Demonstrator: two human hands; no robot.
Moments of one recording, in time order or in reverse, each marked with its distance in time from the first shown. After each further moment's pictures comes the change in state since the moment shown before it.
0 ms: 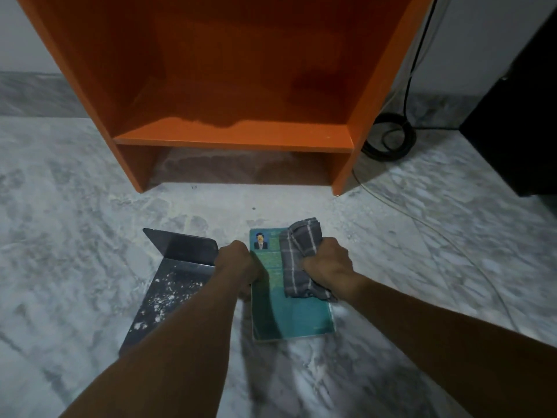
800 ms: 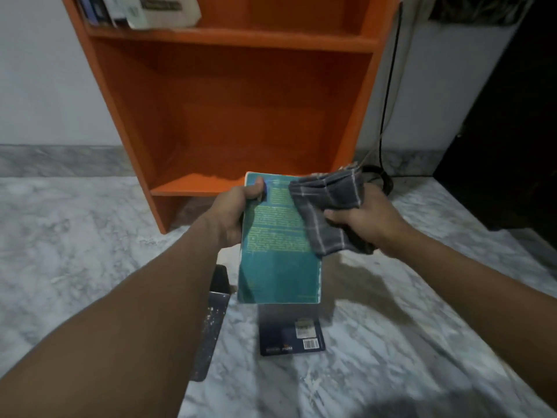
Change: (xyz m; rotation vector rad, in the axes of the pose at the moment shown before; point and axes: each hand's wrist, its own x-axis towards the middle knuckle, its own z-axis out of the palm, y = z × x) left_hand -0.084 0.055 -0.127 -1.254 -0.324 0.337; right_hand -0.090 -0.060 -0.156 0.382 0.111 -0.590
